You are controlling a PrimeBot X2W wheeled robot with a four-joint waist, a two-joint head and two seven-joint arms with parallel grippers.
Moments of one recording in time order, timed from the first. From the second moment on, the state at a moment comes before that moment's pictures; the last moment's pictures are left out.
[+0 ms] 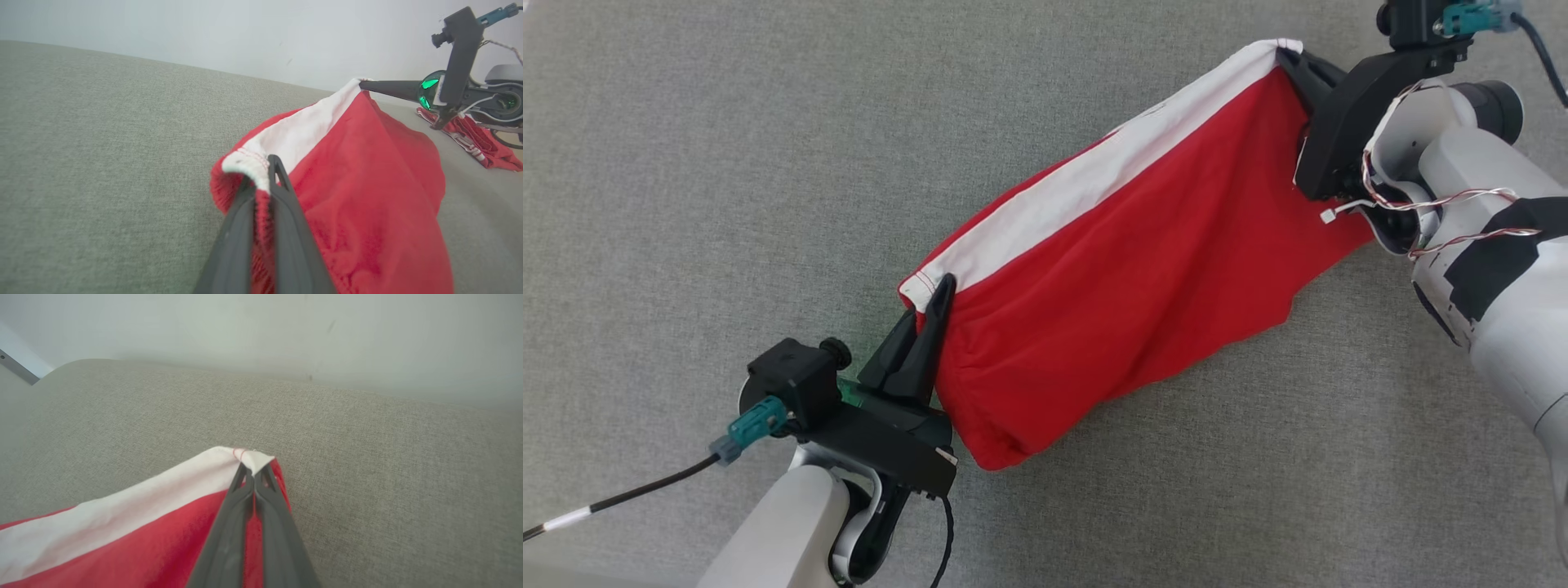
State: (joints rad) left arm -0.50 0.24 -0.51 0.30 -0.65 -0.13 -0.26; right arm -1.30 -0.40 1.03 1.03 1.07 0.13 0.04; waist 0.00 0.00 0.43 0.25
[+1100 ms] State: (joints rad) left arm -0.06 0.05 0.01 -0.01 -0.11 -0.04 -0.26; right arm -0.99 -0.44 1.19 1.09 1.19 0.13 -0.21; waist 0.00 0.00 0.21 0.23
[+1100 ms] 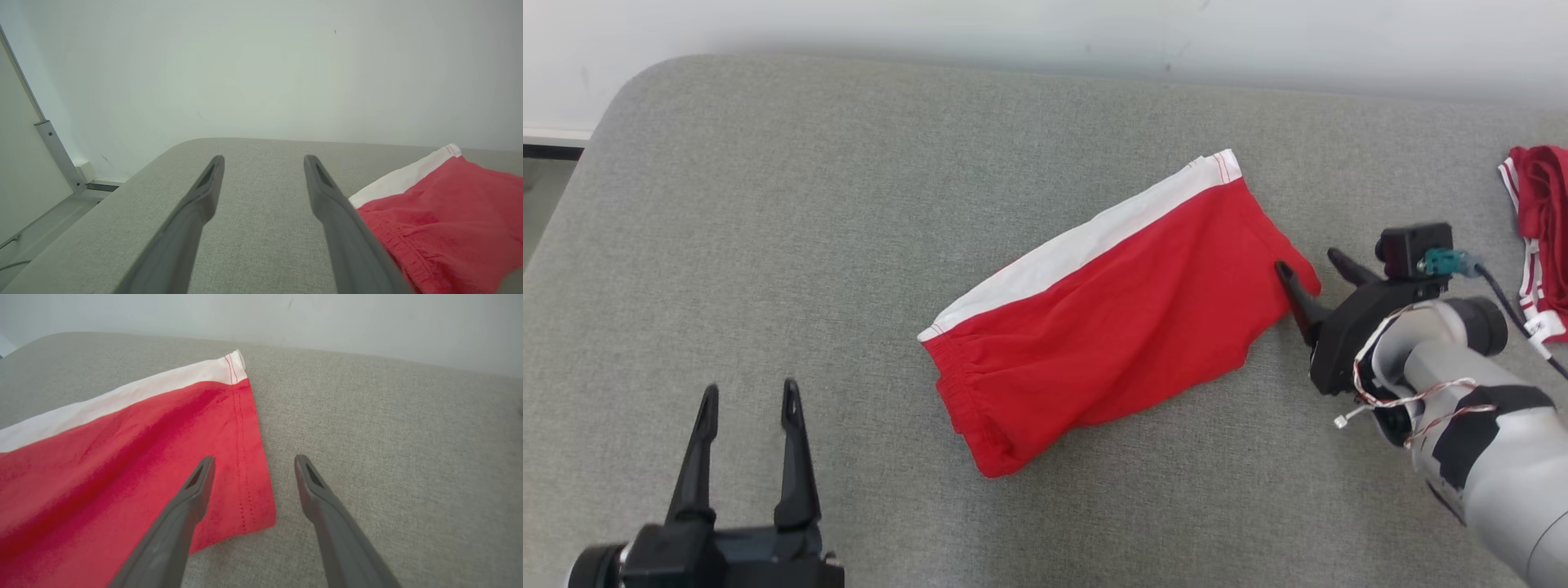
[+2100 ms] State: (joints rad) left arm 0.06 0.05 -0.05 0.09 -0.11 0.02 -0.26; right arm -0.86 -0.38 1.17 1.11 1.30 0.13 -0.24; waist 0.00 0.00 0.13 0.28
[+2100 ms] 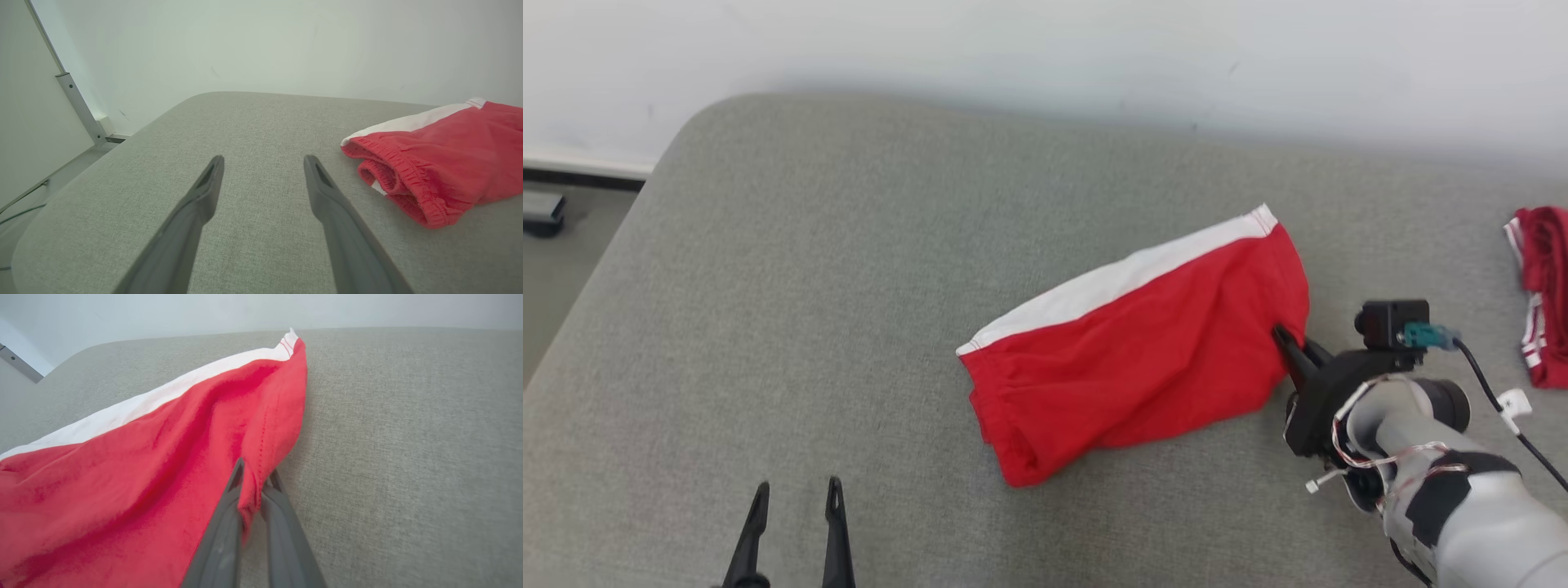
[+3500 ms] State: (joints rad) left arm 0.12 0.05 -0.03 0.13 -0.08 0.00 -0.26; right arm -0.61 -0.38 0.83 1.16 1.08 0.13 -0.09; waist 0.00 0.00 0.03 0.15
